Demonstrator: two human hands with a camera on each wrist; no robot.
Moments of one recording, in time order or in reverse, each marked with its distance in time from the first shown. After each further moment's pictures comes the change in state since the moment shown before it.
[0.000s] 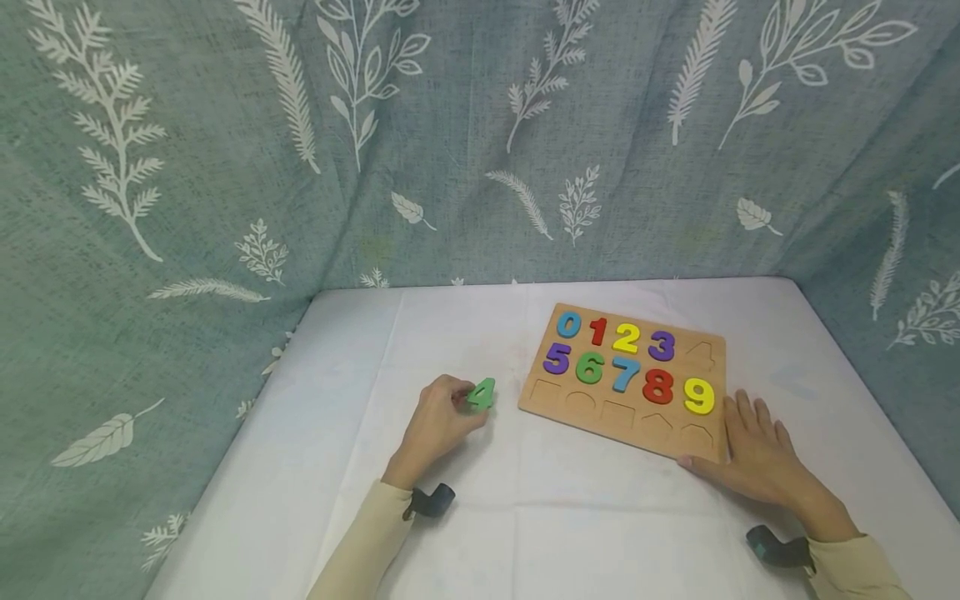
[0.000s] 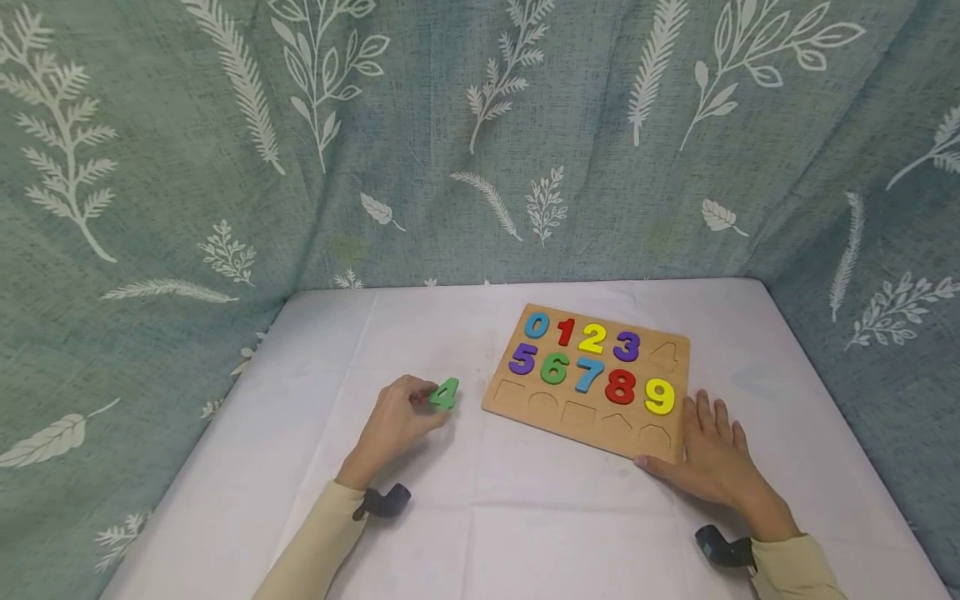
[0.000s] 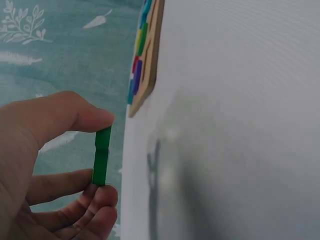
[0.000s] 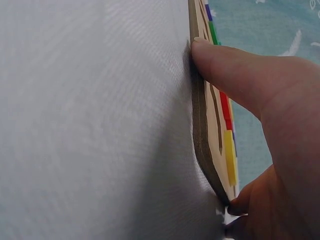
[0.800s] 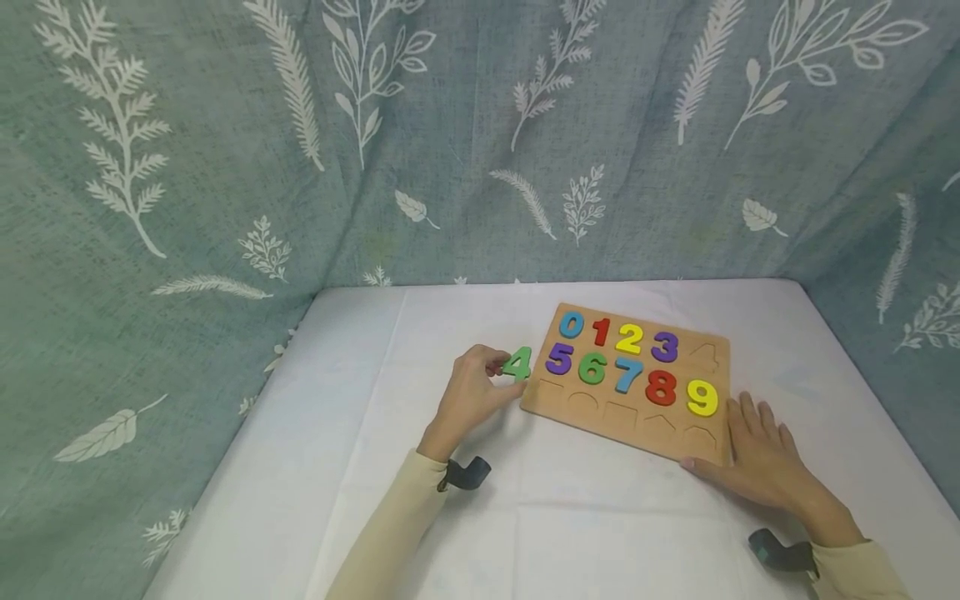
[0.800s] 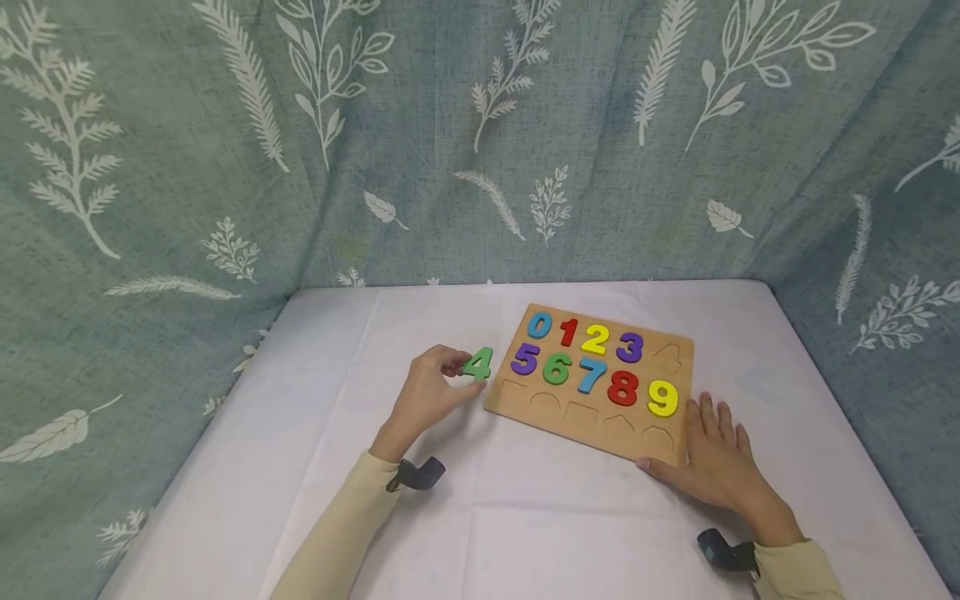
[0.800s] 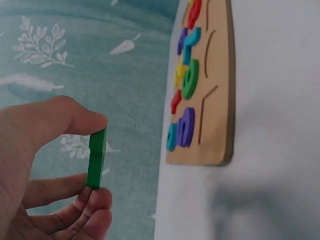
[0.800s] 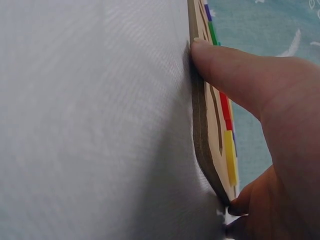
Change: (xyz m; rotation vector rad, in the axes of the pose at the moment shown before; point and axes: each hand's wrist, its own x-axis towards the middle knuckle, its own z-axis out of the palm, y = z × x) left_hand 0.034 0.055 0.007 -0.063 0.022 0.076; right_hand -0.001 -0.002 0.000 0.019 -0.011 0.018
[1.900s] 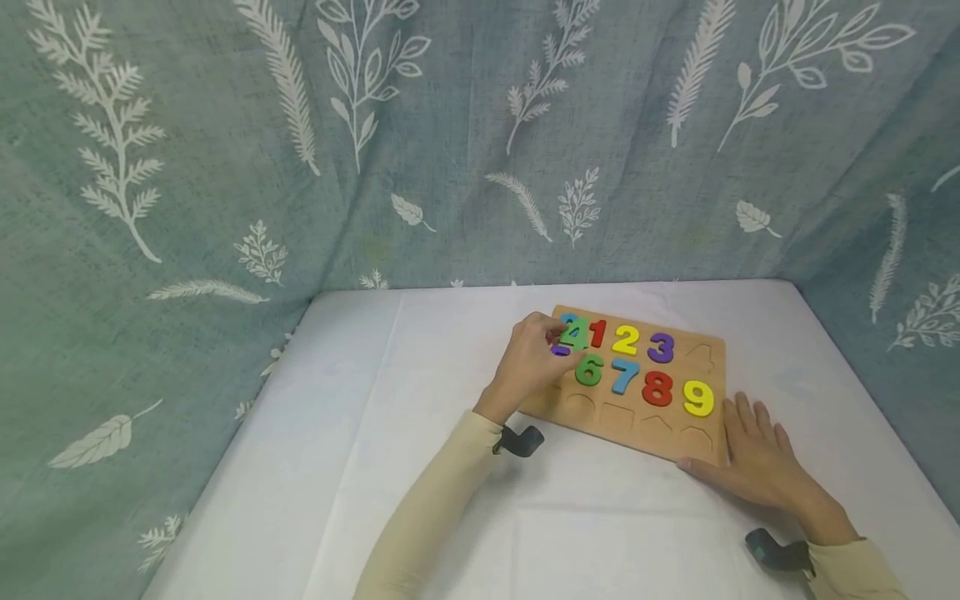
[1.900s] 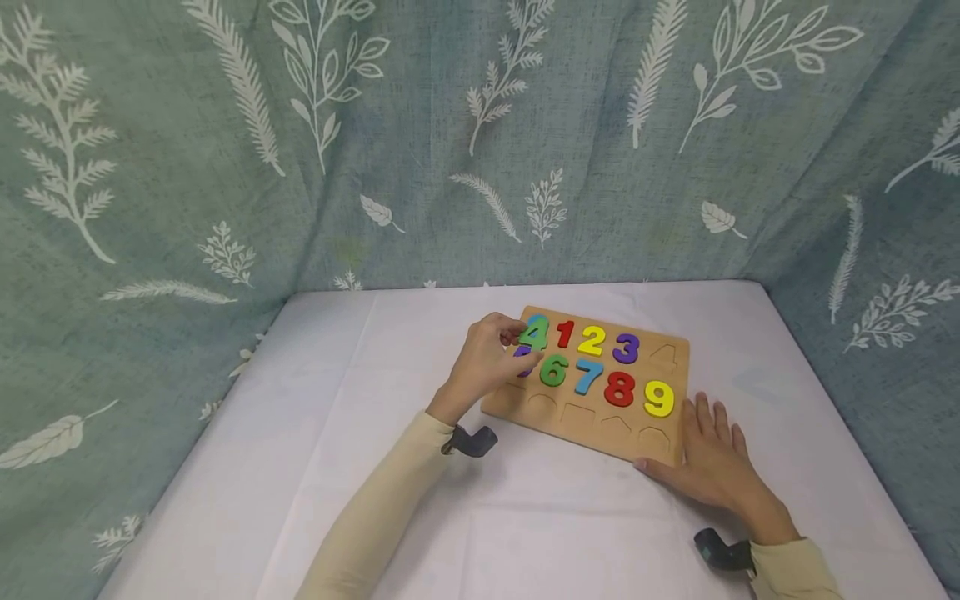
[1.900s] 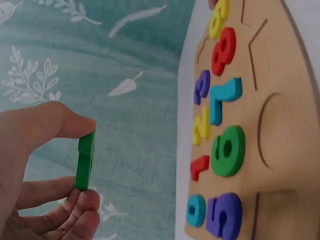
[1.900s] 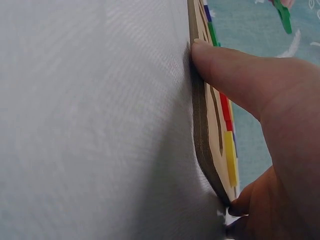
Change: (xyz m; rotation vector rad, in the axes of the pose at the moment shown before) left_hand 0.052 0.067 0.036 -0.075 -0.060 0.136; right_hand 0.000 0.001 -0.002 0.006 -0.004 -0.008
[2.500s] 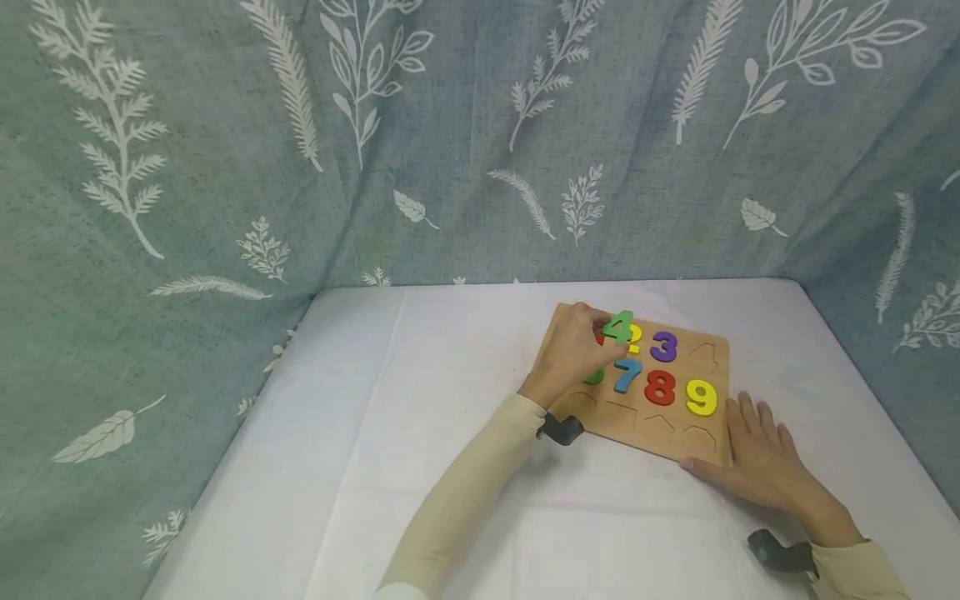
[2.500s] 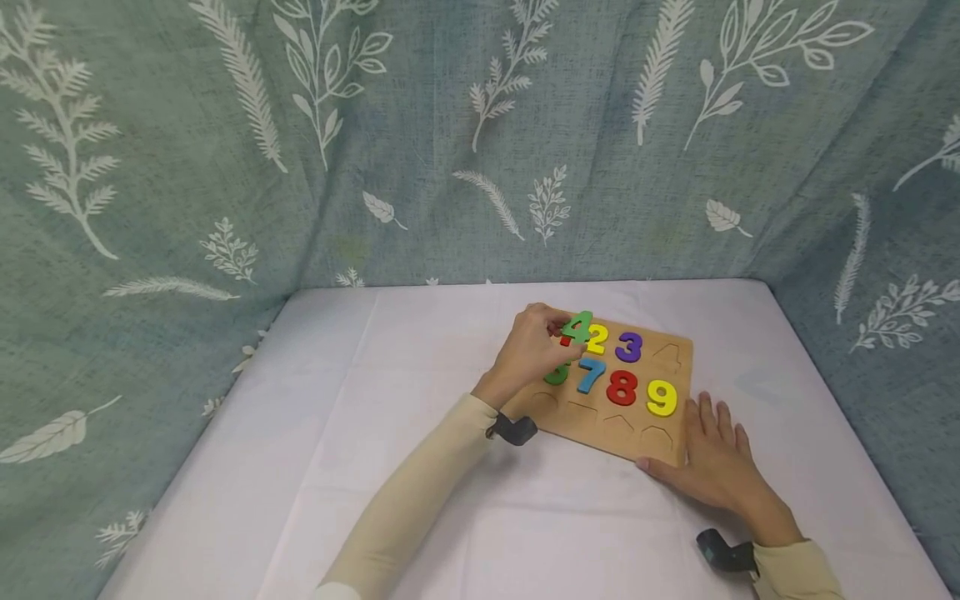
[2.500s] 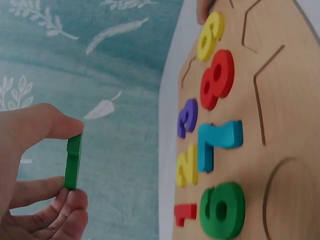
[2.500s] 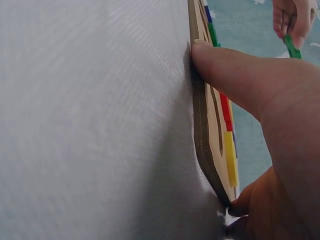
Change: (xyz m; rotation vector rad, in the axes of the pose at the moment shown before) left_hand 0.028 0.027 0.039 -0.042 -0.076 0.055; right_hand -0.001 -0.002 -0.001 -0.016 -0.003 0.006
